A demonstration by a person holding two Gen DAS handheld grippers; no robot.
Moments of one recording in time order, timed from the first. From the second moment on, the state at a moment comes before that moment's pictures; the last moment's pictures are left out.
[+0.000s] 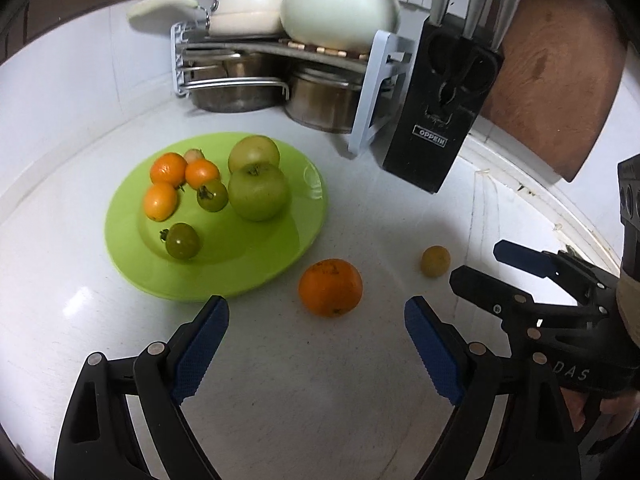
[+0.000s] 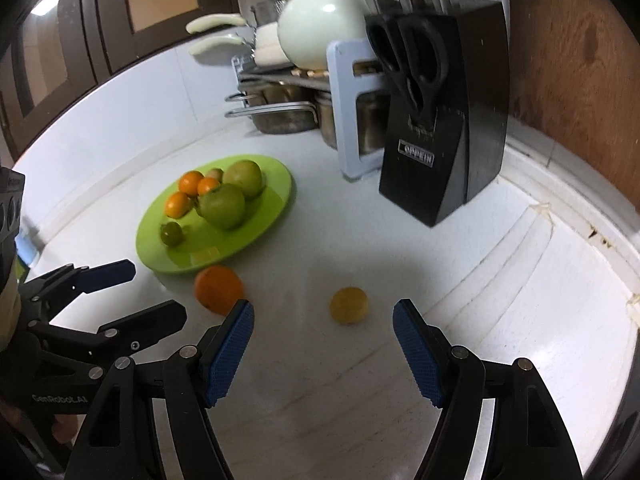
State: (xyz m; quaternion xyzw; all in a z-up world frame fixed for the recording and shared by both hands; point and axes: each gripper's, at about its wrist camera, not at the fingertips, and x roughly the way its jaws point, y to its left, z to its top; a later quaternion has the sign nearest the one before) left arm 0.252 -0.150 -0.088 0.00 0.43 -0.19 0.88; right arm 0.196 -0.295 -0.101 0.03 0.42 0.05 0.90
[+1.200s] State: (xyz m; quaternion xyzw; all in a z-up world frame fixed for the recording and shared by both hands) left arm 0.282 -0.179 -0.120 0.03 0.46 -0.21 0.86; right arm 0.236 -0.308 -0.145 0.06 0.48 0.04 0.88
